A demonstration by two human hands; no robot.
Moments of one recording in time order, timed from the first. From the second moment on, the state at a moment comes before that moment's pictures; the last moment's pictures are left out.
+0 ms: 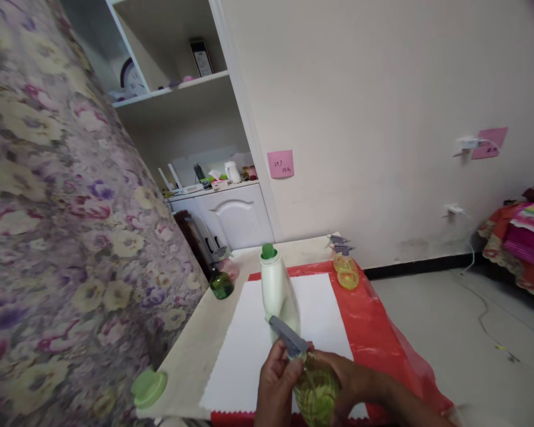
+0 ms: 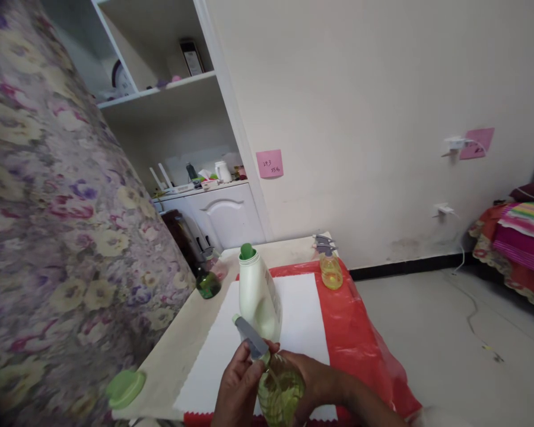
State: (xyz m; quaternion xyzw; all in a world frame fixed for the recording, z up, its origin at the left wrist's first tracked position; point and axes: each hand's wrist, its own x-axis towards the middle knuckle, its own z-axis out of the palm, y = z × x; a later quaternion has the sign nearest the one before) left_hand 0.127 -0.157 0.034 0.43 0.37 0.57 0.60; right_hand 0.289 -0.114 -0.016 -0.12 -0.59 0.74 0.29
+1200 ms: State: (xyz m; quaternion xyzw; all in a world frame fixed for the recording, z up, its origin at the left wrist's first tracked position) left_hand 0.129 -0.164 0.085 0.40 0.38 0.64 0.53; right_hand 0.293 -0.117 -0.018 -0.22 -0.61 0.69 0.33
